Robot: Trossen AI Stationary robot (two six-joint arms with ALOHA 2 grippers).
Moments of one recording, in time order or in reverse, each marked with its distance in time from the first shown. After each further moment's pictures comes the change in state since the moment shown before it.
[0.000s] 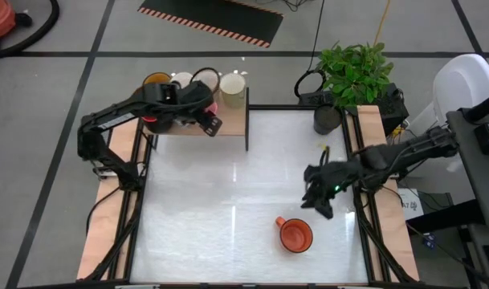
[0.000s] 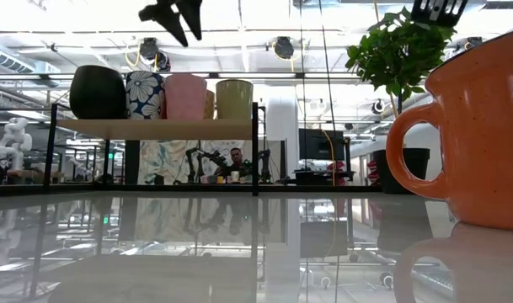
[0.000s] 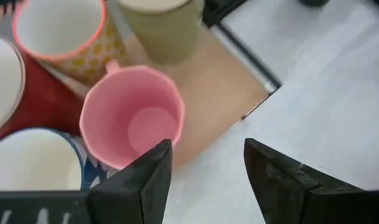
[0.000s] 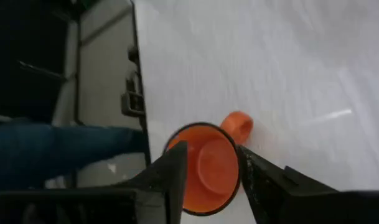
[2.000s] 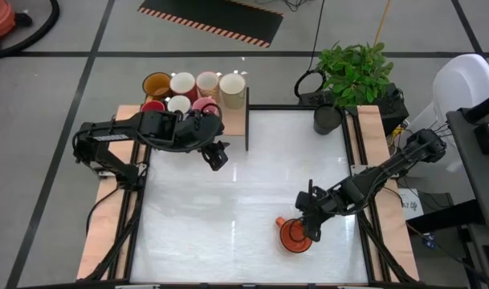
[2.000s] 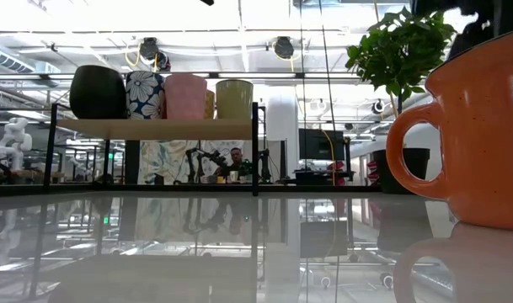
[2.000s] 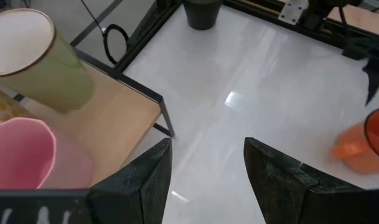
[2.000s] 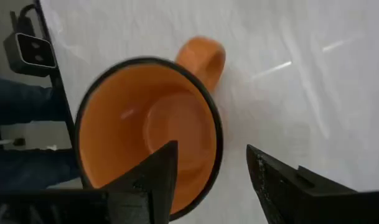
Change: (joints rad) left arm -0.322 -0.014 0.000 0.170 -0.078 0.086; right arm 0.201 0.225 -0.128 0.053 0.158 0.176
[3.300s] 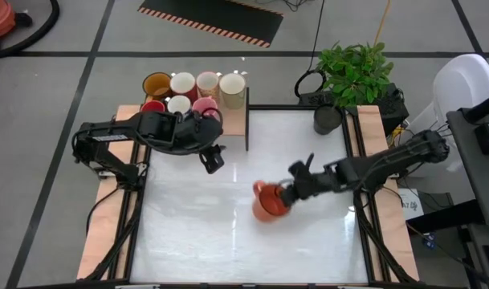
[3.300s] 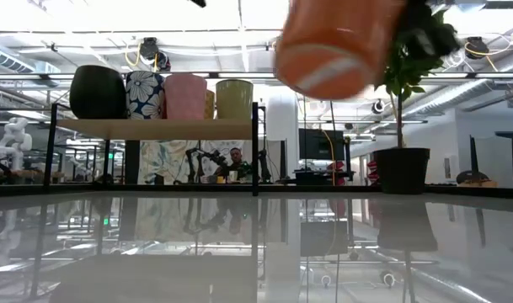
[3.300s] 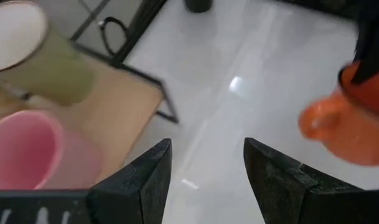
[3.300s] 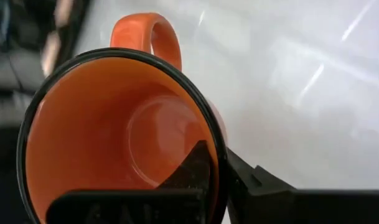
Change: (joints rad) left arm -0.008 -0.006 0.000 -0.057 0.022 0.051; right arm -0.222 -0.029 0.083 0.117 0.114 0.419
